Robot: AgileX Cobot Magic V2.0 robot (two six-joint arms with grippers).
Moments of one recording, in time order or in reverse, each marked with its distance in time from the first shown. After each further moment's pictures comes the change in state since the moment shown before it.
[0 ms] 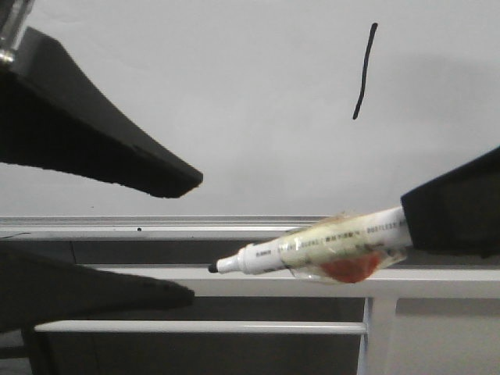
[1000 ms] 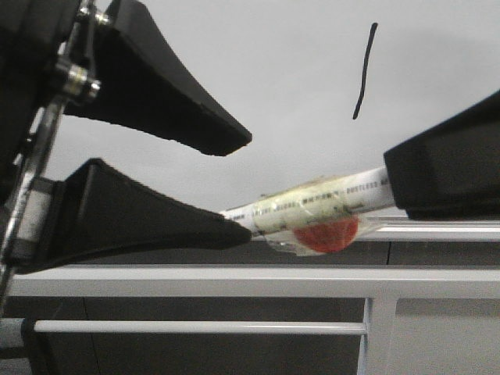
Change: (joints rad) left arm 0.000 0.096 -0.121 0.027 0.062 0.000; right arm 0.000 0.007 -0.035 0.044 0.052 0.000
